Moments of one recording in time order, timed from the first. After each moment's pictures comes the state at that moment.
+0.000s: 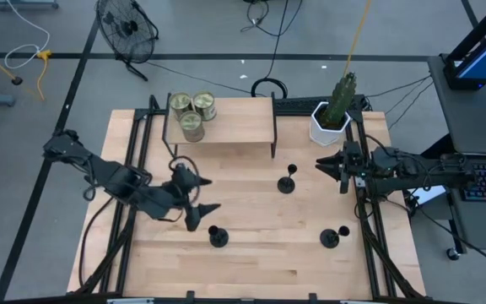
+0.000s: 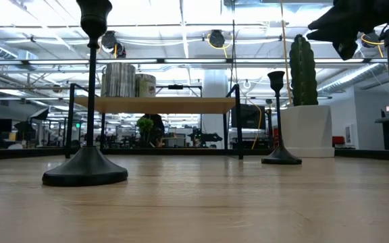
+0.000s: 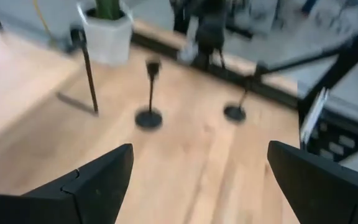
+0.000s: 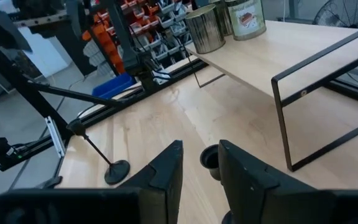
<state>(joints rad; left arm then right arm) -0.50 1.29 1.31 -0.62 -0.62 -0.67 0.04 0.37 0.51 -0.36 0.21 0.47</state>
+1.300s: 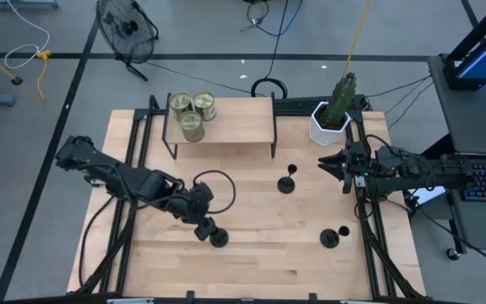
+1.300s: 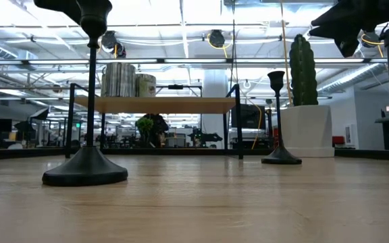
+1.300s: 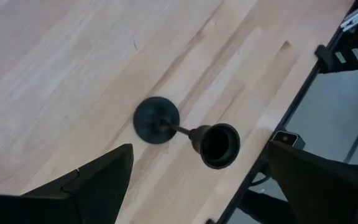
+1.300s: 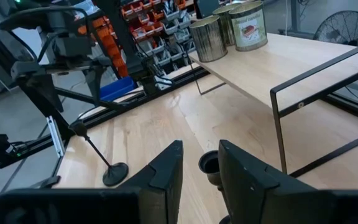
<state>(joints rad) -0.40 1.48 1.37 -0.93 -0.04 -1.13 0.04 0.33 0.51 -0.37 0.21 0.42</state>
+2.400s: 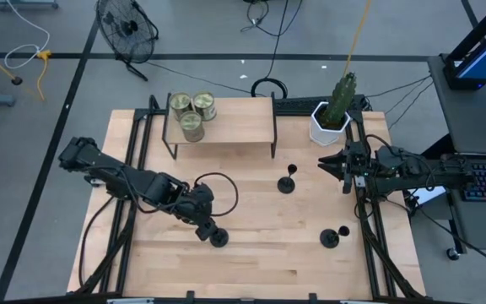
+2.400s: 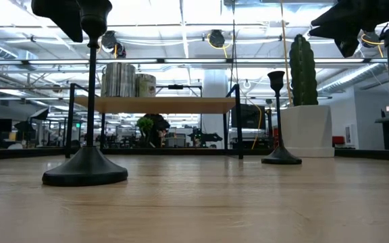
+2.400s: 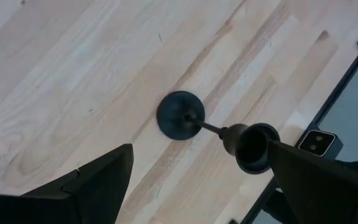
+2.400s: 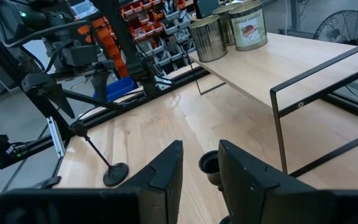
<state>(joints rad) -0.39 1.52 1.37 -0.99 -0.05 -1.12 0.04 0.33 0.51 -0.37 0.21 0.43</state>
